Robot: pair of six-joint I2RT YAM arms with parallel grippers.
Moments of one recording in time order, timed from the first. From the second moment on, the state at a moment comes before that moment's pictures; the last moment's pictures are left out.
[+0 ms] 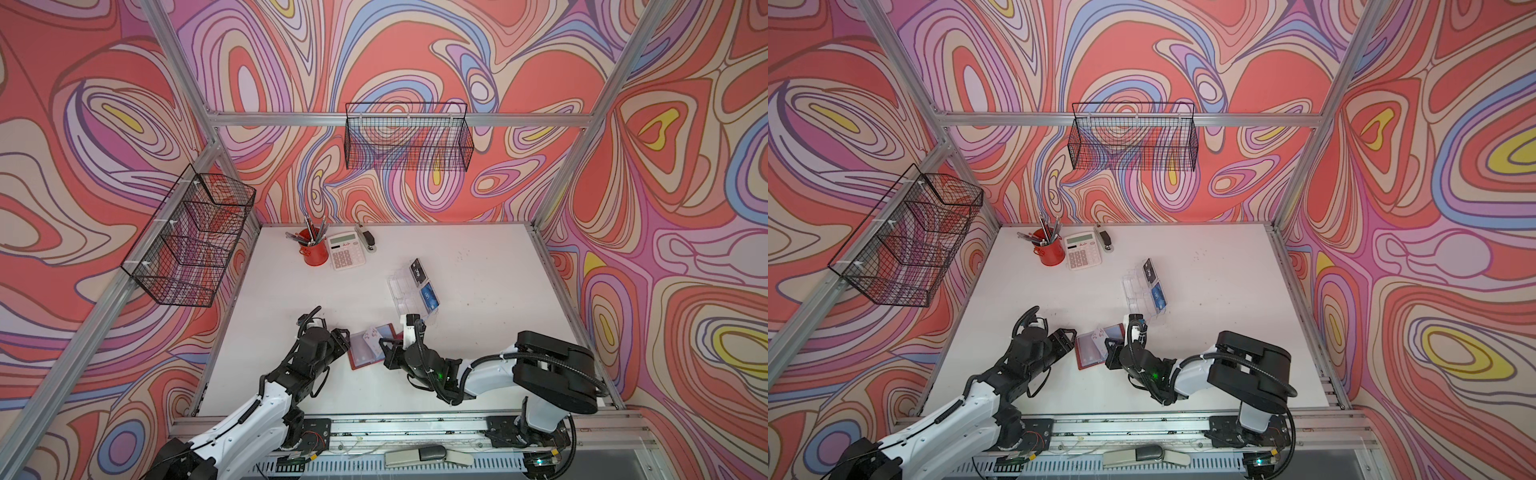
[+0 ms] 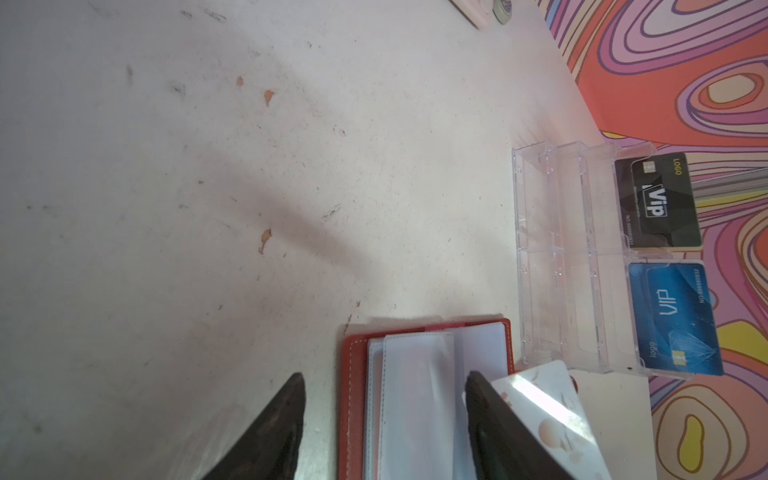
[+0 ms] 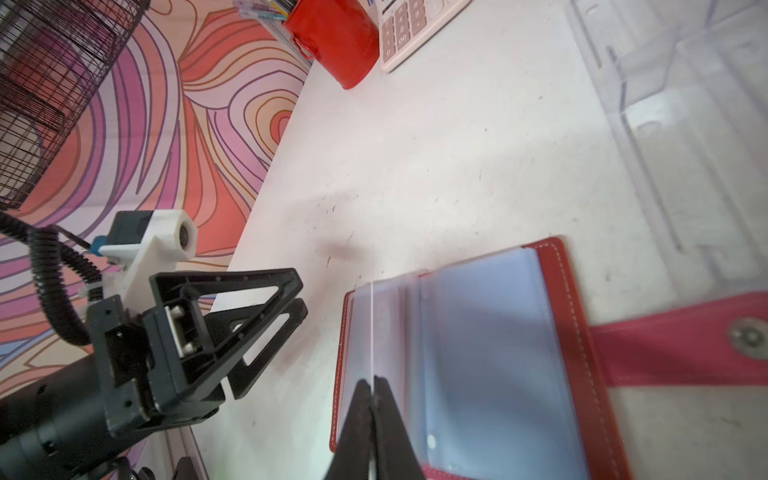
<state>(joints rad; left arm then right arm) -0.47 0.83 0.18 -0.01 -0.08 -1.03 1.17 1.76 0.58 0.79 0.33 0.99</state>
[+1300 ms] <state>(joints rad) -0.47 0.90 0.16 0.08 0.00 -1.04 1.17 1.89 0.52 1.00 0.45 1.09</state>
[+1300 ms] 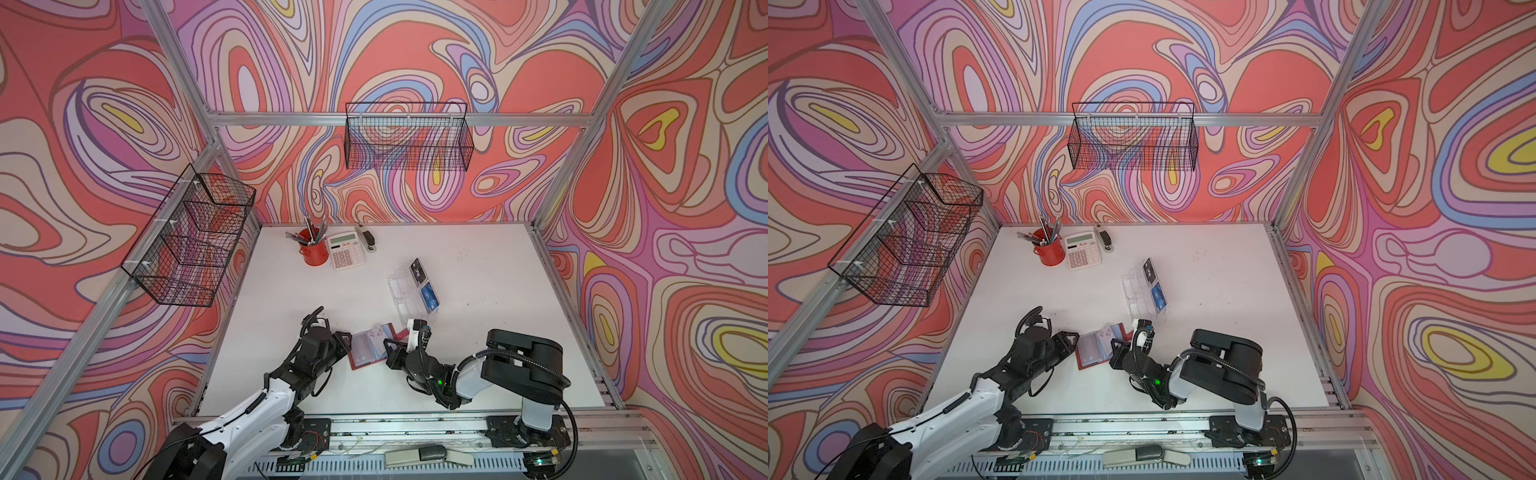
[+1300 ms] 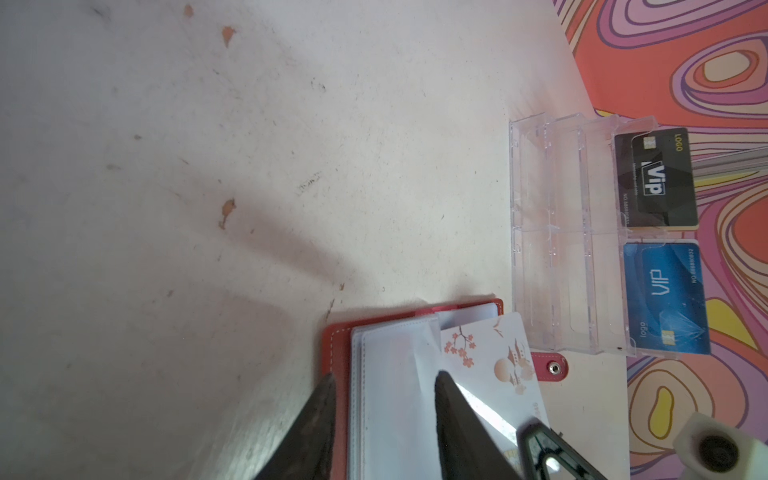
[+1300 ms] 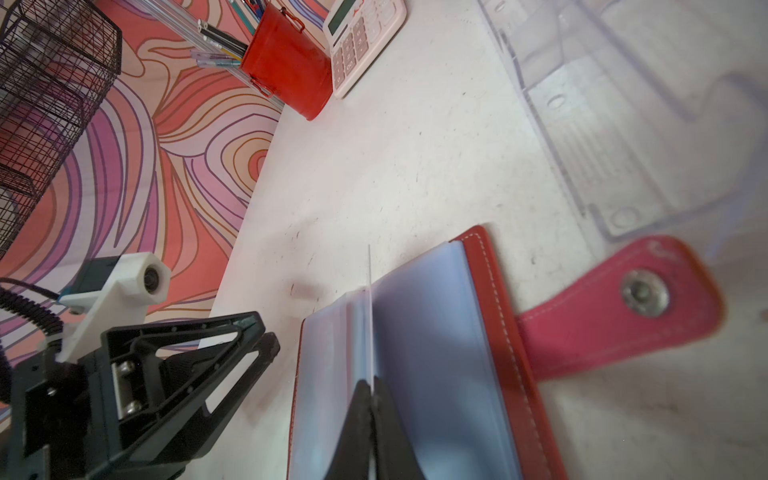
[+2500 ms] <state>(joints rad) -0.47 1.00 0.18 0.08 0.01 -1.04 1.17 2.02 0.49 1.25 0.41 1.10</state>
